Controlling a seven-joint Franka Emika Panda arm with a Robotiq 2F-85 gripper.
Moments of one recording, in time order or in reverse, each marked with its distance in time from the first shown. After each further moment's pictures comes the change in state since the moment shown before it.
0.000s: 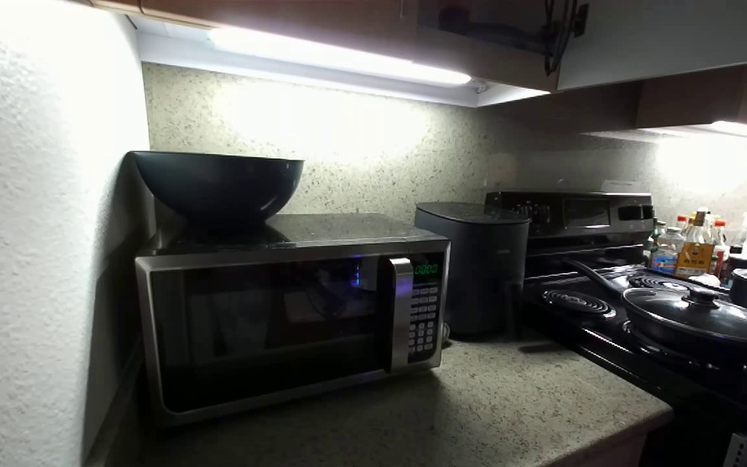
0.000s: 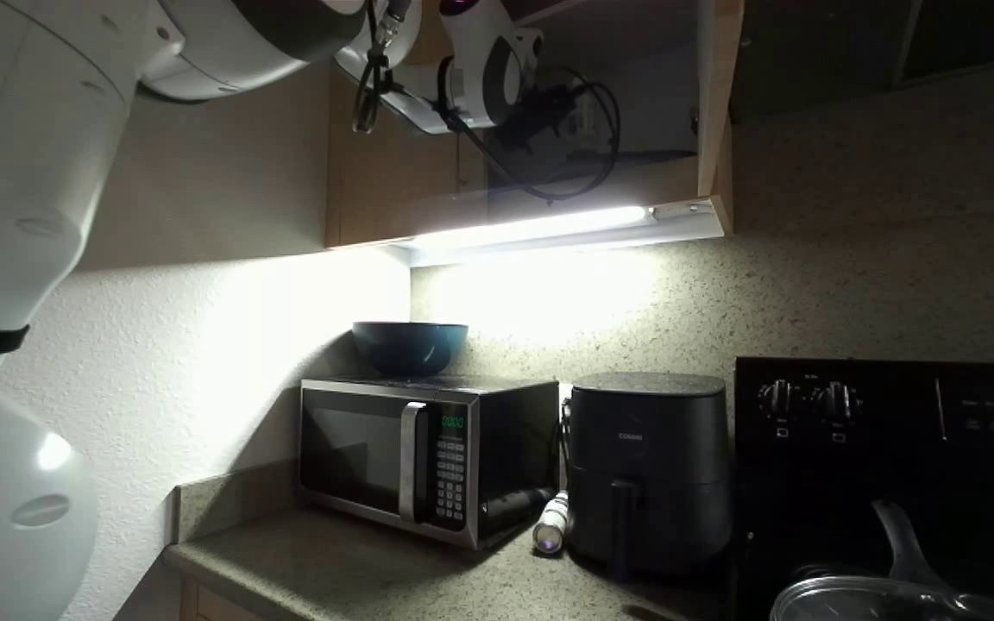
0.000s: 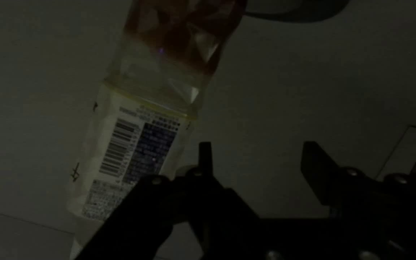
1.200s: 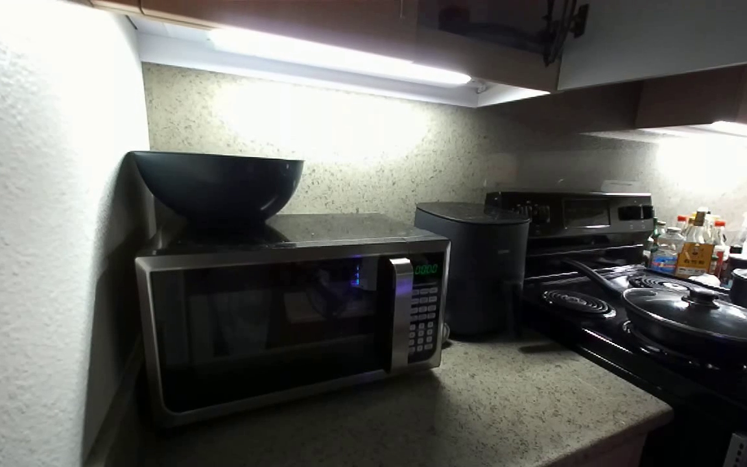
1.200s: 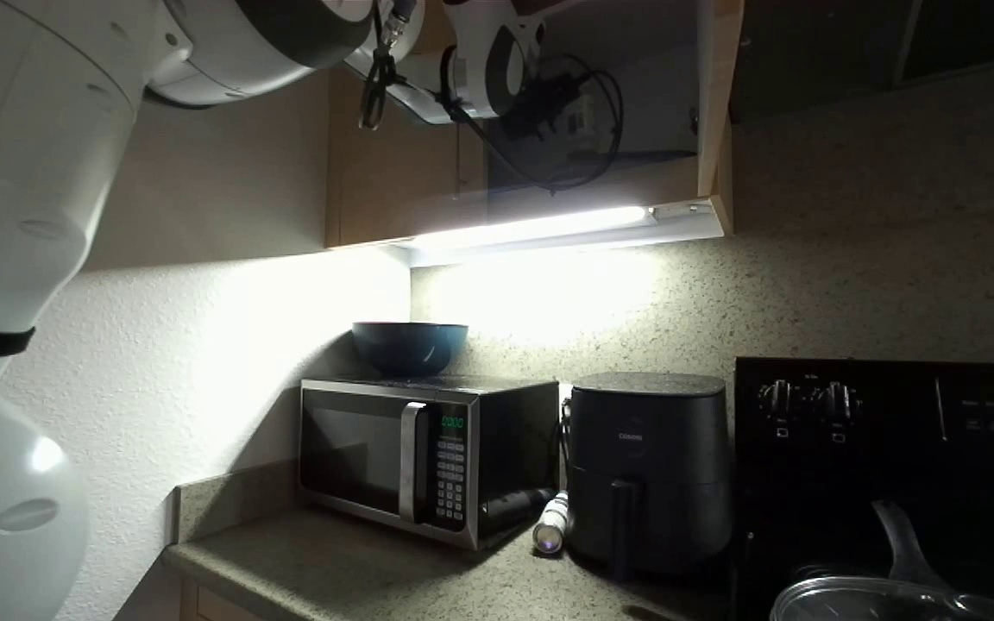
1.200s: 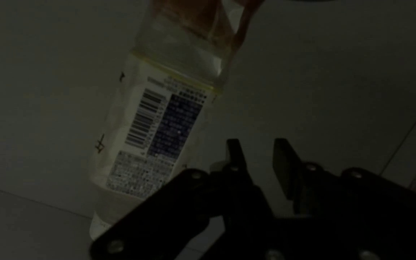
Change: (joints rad) arm -0.027 0.015 0.021 0.055 0.012 -0.018 -0.030
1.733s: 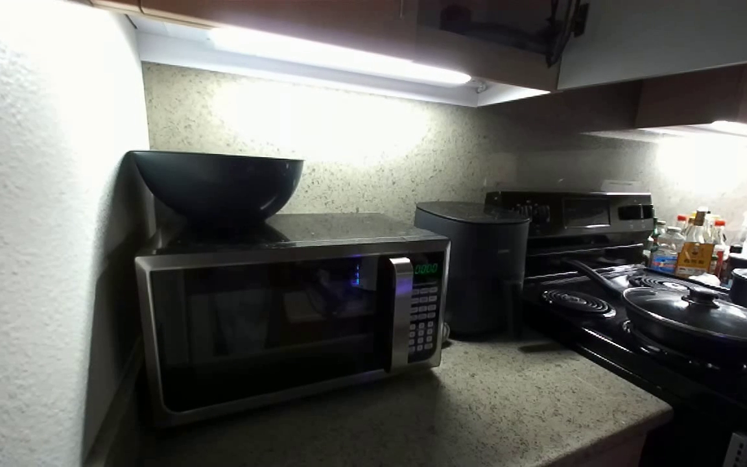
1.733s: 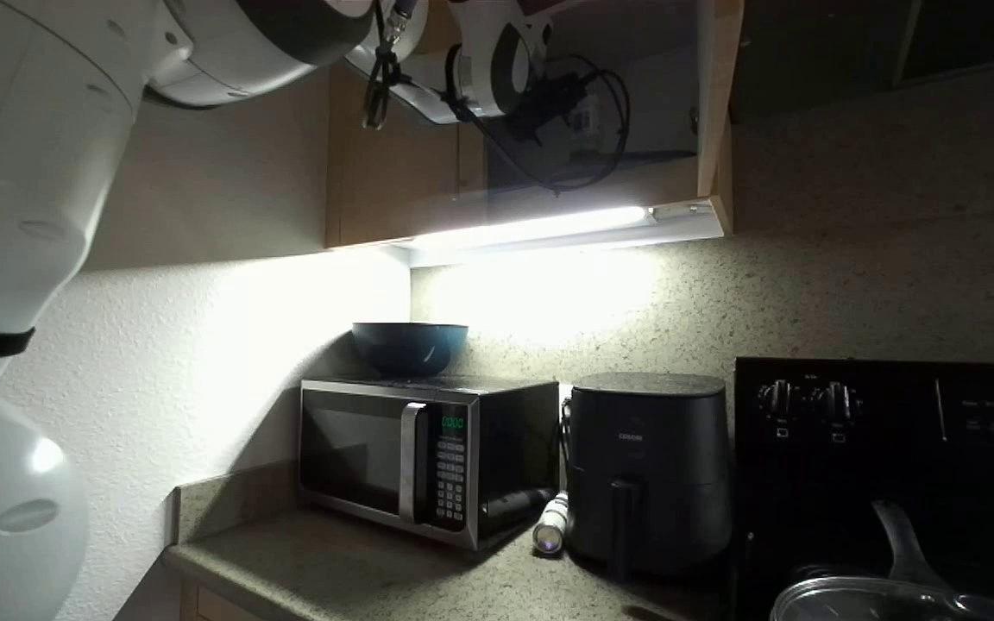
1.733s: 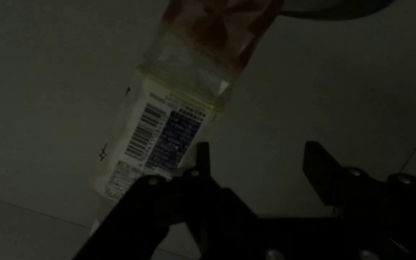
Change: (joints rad) arm 0.001 -0.001 -0.028 -0.001 -0.004 -0.023 0.025
